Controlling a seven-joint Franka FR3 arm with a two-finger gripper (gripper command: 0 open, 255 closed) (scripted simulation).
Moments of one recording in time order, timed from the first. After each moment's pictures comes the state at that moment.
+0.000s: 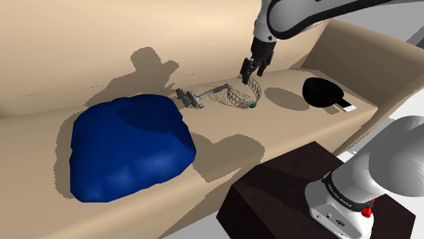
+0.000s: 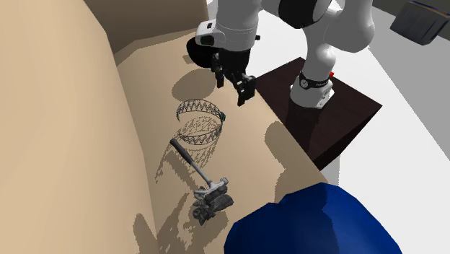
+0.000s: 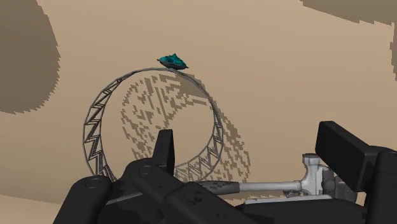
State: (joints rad) arm 0.02 -0.25 0.02 -2.37 -0.05 2.14 0.00
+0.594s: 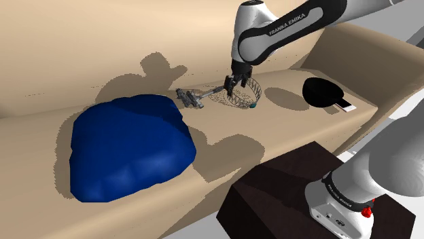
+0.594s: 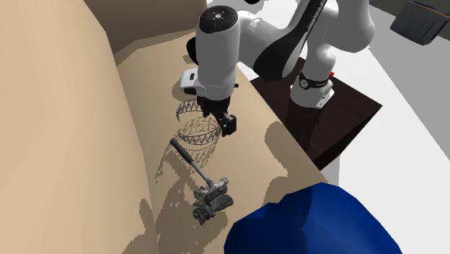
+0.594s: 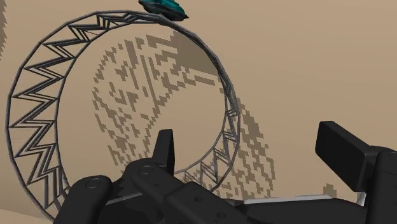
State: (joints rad) arm 0.02 0.07 0.04 -2.26 -0.15 2.31 0.07
